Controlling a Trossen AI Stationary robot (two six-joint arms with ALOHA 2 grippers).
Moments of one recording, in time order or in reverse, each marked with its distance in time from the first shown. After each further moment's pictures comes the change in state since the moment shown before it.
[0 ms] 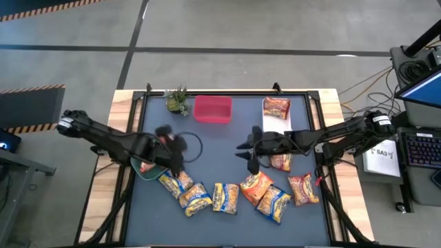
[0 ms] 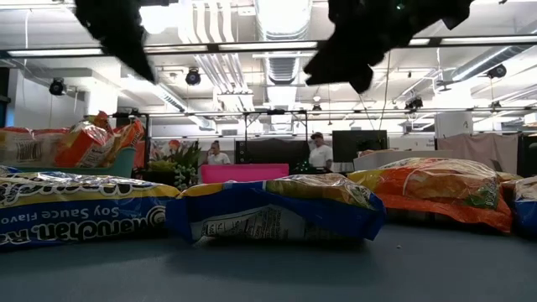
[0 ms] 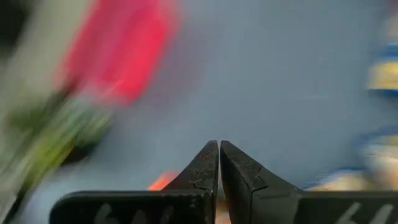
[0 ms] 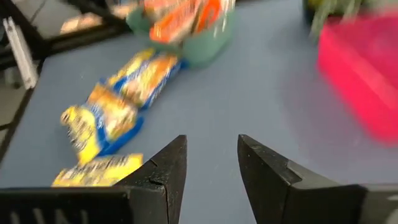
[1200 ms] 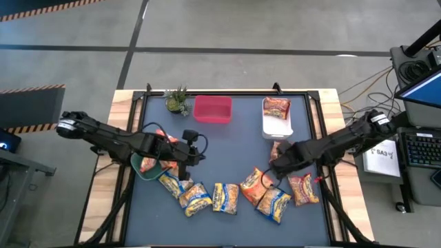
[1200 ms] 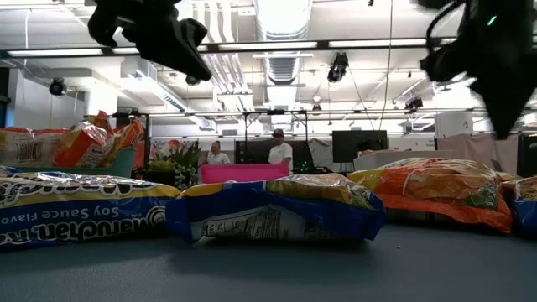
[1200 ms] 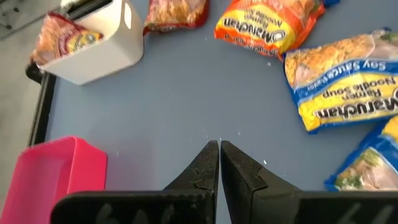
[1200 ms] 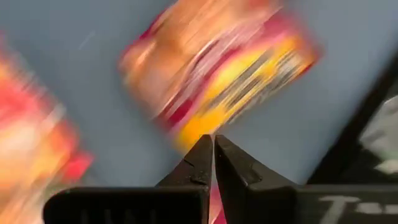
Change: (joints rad) left arm 0.122 0.003 -0.168 0.598 0.281 0.669; right arm 0.208 0.014 0.123 -1.256 0.006 1.011
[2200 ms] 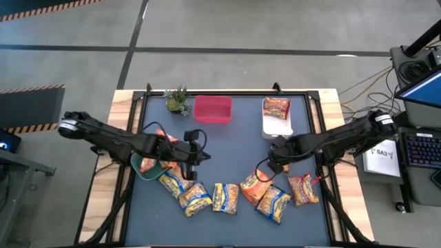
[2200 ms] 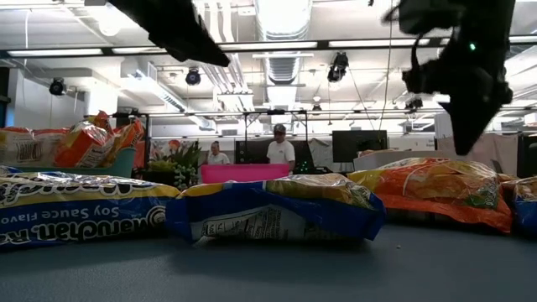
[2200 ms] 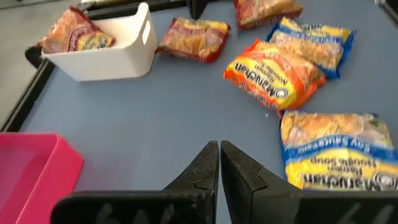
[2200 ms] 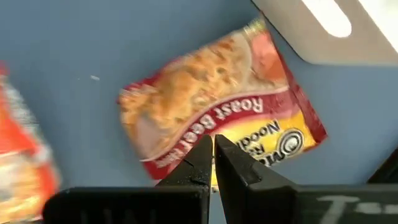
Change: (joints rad) left arm 0.000 0.033 0.000 0.150 -0.008 -0.247; right arm -0.111 -0.048 -0.107 0.197 0.081 -0.298
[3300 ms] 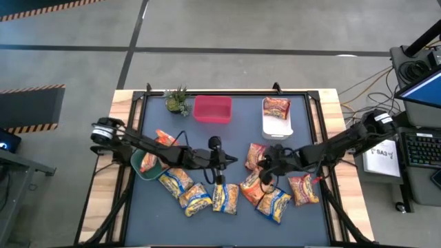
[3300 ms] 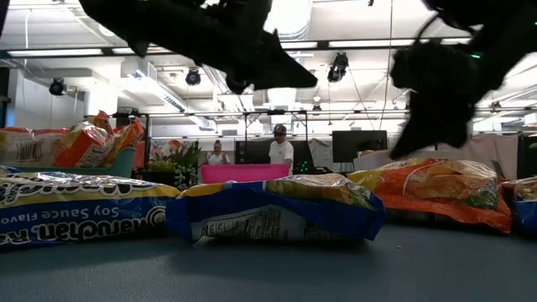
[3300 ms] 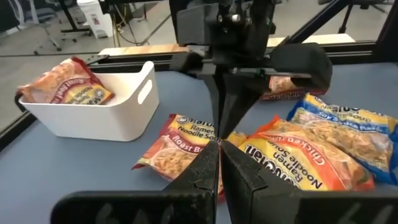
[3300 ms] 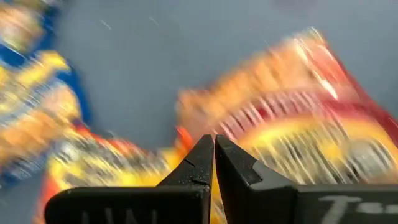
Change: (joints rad) left arm 0.018 0.432 0.023 0.709 -0.069 -0.003; right arm 0.139 -0.016 -0.282 0.886 0.183 -0.150
